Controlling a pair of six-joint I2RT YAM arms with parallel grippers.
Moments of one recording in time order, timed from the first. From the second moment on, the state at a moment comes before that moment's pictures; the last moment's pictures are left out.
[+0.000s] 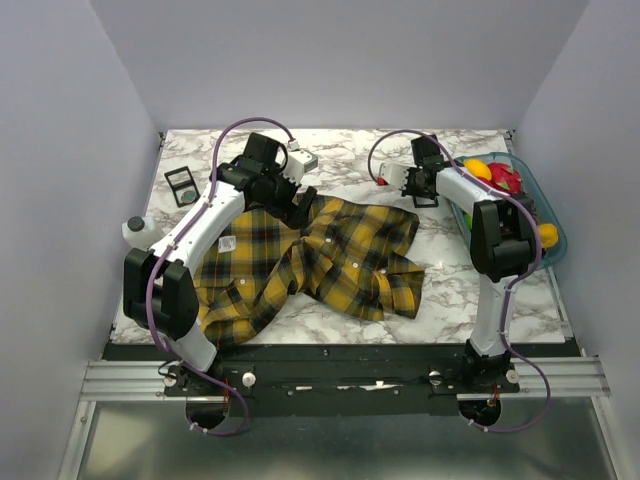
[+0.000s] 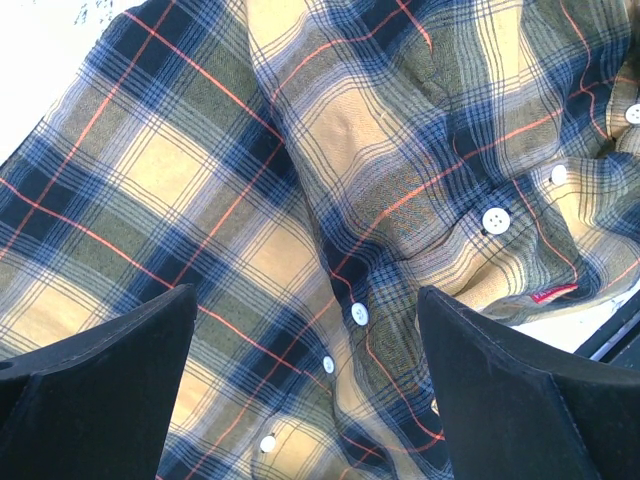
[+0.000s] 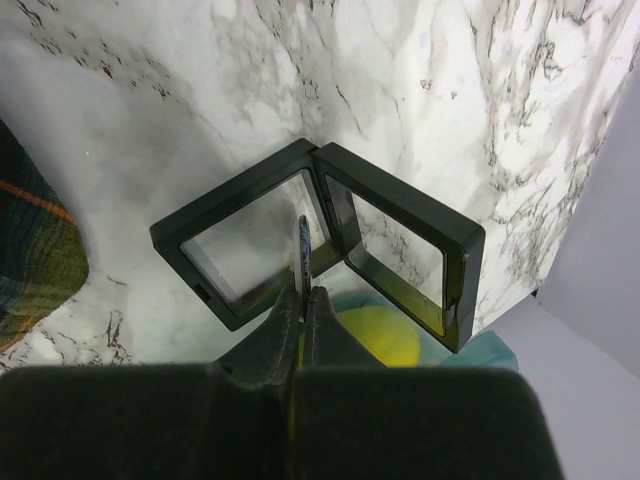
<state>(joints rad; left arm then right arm) -0.38 1.63 1.45 -0.75 0.38 0.24 0.21 2.09 1.56 -0.47 0.12 -1.24</state>
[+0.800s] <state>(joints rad) -0.38 1.64 1.46 -0.76 0.38 0.24 0.22 2.09 1.55 -0.44 0.15 -1.23</state>
